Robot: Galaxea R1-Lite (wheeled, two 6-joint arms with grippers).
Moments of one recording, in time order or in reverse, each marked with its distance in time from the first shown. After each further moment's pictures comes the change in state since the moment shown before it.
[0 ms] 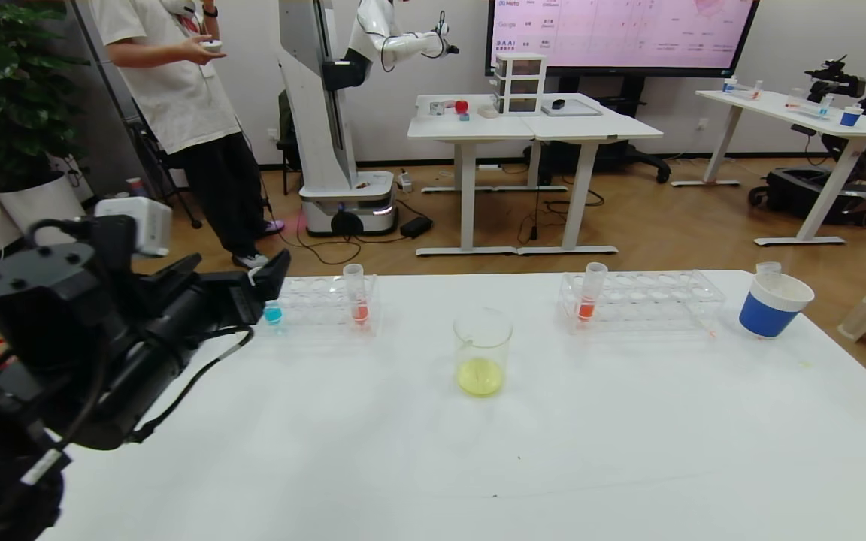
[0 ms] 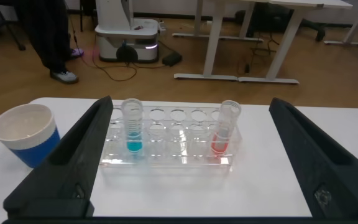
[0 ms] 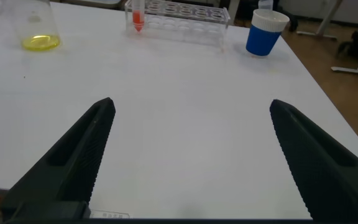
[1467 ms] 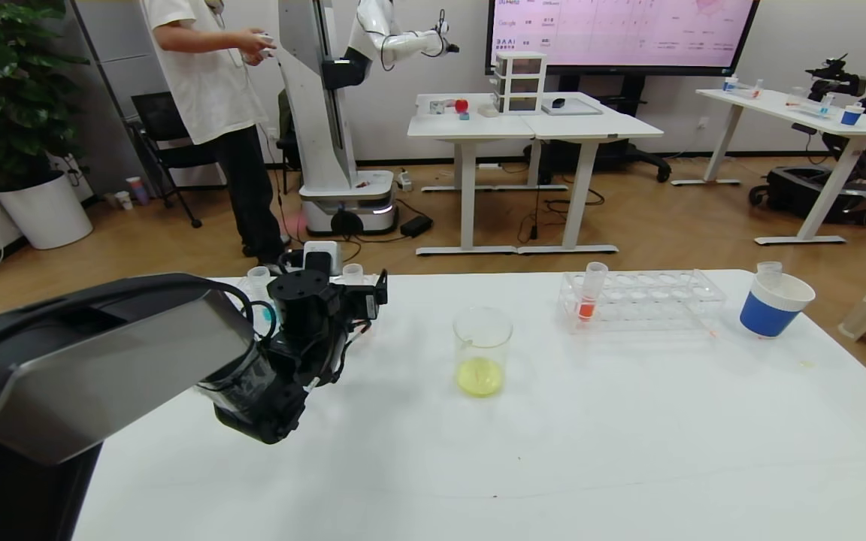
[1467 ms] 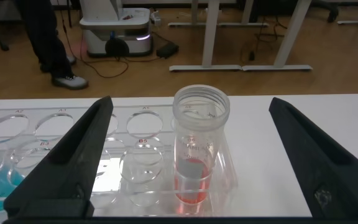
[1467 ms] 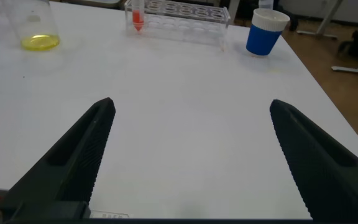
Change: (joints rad) left arm -0.073 0.709 -0.502 -0.195 0.065 0.059; right arm 0.000 0.000 0.000 0.000 0.000 0.000
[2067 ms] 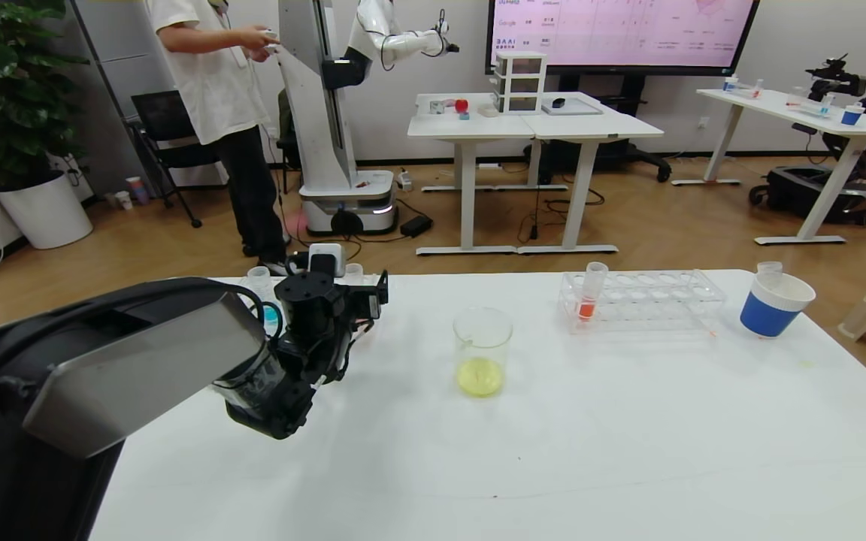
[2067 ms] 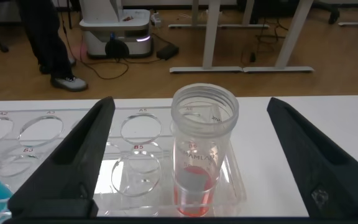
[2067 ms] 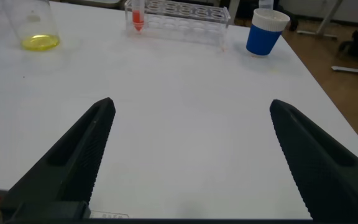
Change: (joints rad) left arm 0.009 0.053 -0.058 -0.006 -0.006 0.004; right arm 0.000 0.000 0.000 0.000 0.000 0.000
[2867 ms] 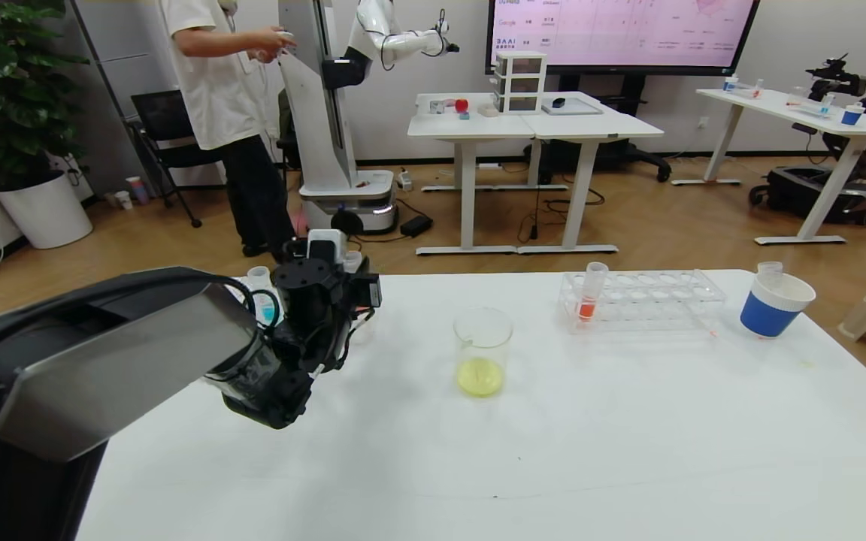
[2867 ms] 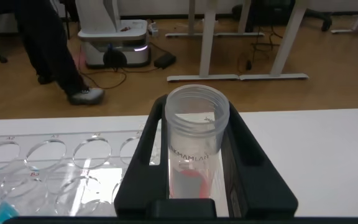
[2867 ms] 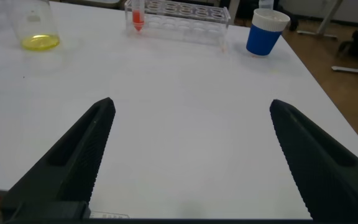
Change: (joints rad) left arm -0.007 -0.040 -0.021 0.026 -0.017 0.014; right arm 0.000 0.000 0.000 0.000 0.000 0.000
